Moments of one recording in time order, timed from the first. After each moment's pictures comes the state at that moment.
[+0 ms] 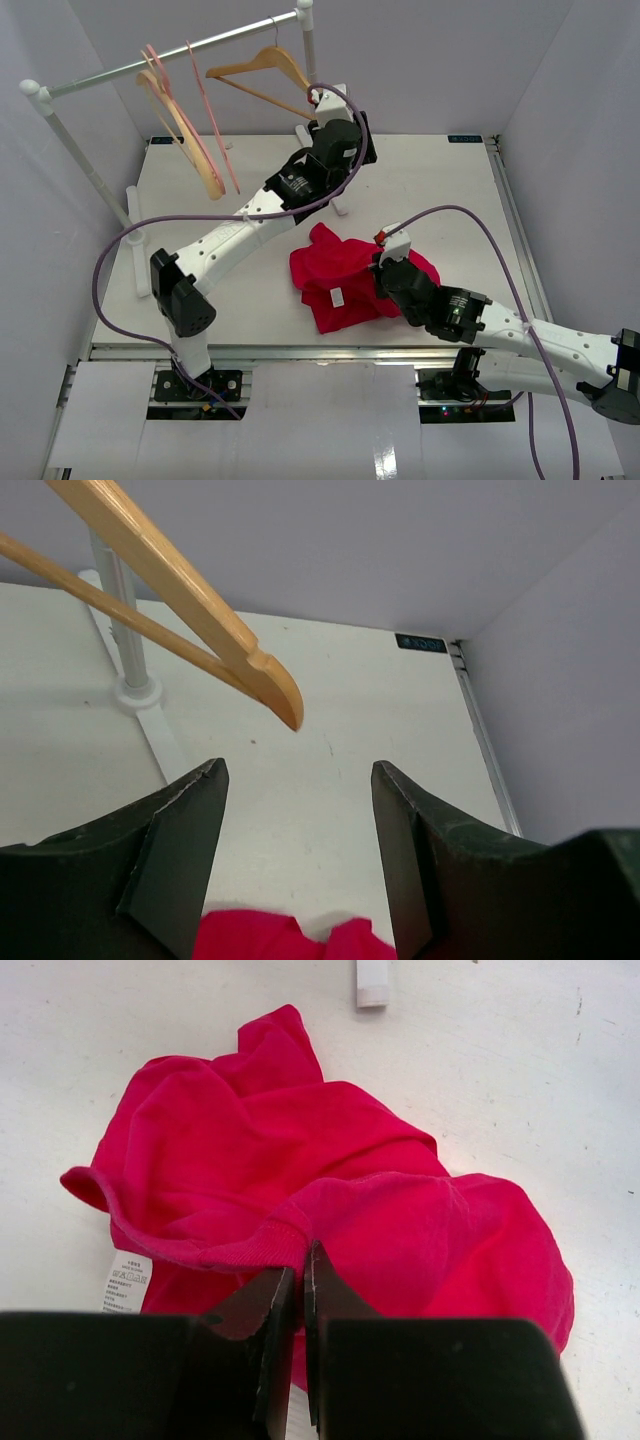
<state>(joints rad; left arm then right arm) -0.87 1.78 1.91 -0.33 -0.60 -0.49 1.16 0.91 0.71 -0.31 0.65 0.32</state>
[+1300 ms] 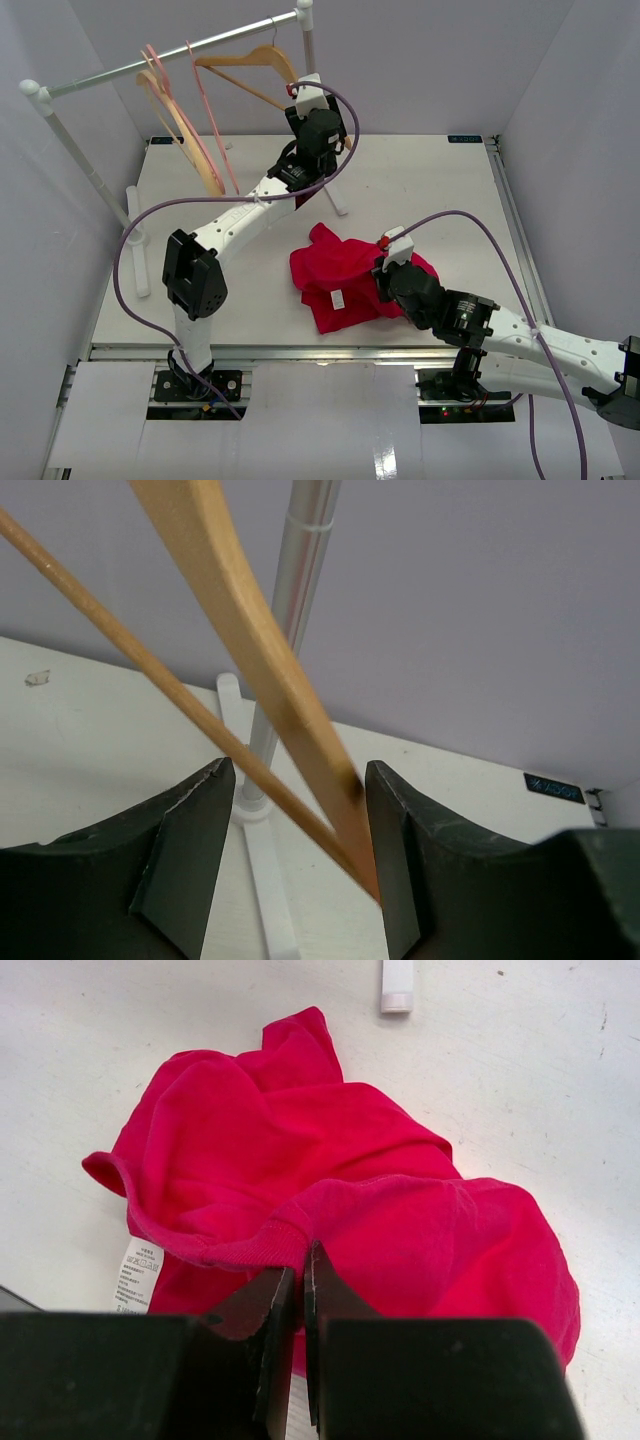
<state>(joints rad) -0.72 1.94 1.87 0.02 -0.80 -0.32 1.16 0.83 0.66 -0.28 0.59 0.28</state>
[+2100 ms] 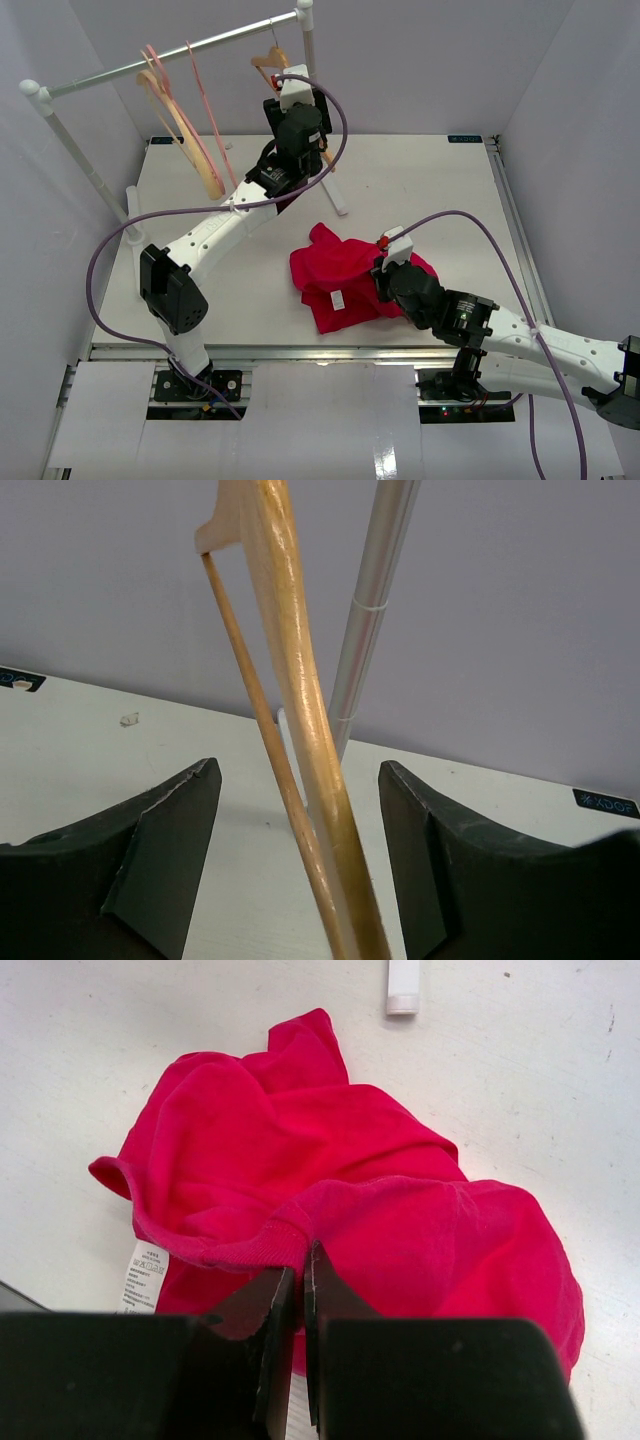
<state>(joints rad) -0.71 1.78 1.81 0.00 -0.84 -0.15 1.16 0.84 0.66 -0.27 0.58 0.28</state>
